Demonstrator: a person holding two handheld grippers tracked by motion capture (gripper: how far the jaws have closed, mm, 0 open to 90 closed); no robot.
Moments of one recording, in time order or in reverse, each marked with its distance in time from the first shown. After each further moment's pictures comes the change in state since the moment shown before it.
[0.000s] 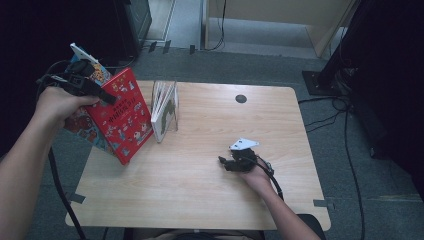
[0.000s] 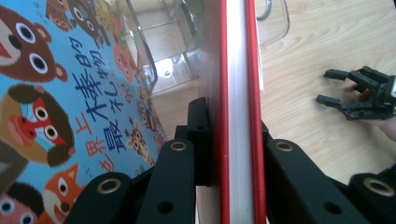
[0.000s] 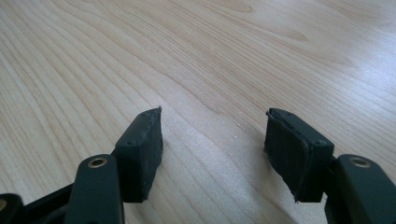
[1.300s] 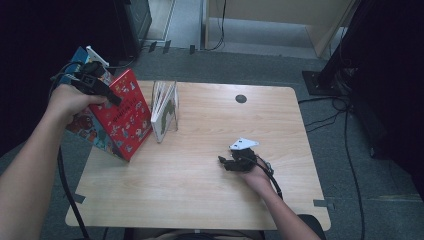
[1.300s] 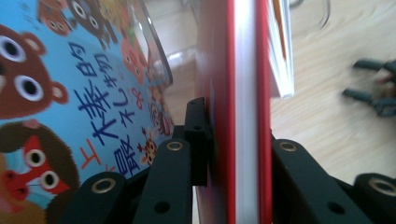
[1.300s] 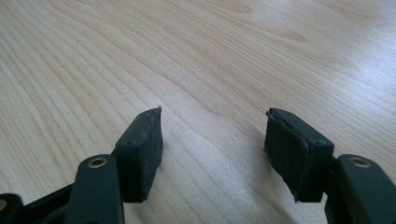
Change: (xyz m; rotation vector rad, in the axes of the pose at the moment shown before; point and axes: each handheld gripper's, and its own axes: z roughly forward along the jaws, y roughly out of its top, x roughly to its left) left arm 0.009 0.018 0.032 0.104 0.038 0.022; right arm 0.000 0.001 0.001 -0.002 -0.006 0.005
